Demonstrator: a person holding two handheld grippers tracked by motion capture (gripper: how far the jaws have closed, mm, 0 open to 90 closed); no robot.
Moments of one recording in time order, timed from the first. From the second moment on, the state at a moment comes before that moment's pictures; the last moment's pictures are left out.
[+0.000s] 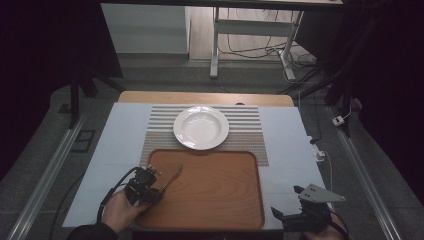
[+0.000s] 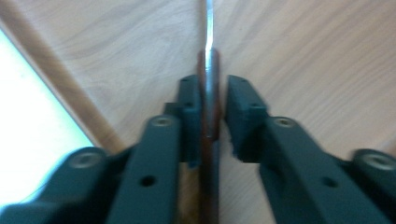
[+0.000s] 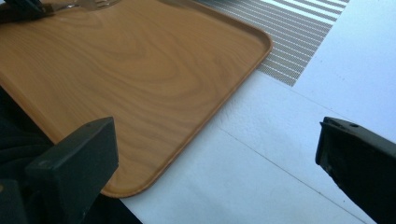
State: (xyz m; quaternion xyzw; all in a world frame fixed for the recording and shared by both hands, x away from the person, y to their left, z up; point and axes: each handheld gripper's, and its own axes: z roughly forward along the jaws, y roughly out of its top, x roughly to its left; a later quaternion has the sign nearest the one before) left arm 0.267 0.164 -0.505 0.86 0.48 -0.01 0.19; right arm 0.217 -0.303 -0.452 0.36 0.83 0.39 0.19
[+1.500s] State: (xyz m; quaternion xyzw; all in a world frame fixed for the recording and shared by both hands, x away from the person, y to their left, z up) left arm 0.312 0.130 -0.495 0.88 0.39 0.00 0.27; right arm 0.220 -0.296 -0.455 0.35 0.85 0.36 0.18
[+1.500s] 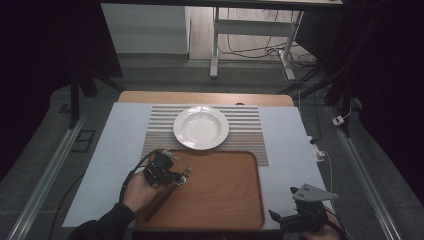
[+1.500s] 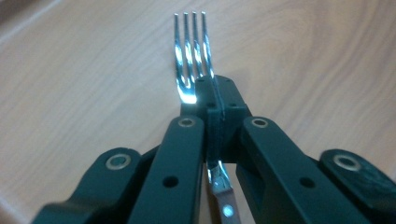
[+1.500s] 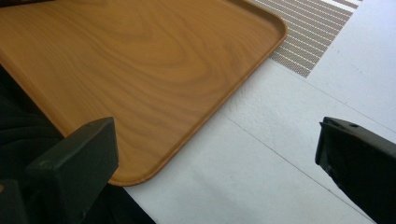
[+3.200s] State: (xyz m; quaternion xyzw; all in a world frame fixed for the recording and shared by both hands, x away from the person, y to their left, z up) left arm 0.300 0.187 -0.508 0.86 0.48 -0.01 0.21; right arm 0.221 -0.297 -0.455 0.36 0.84 0.36 0.17
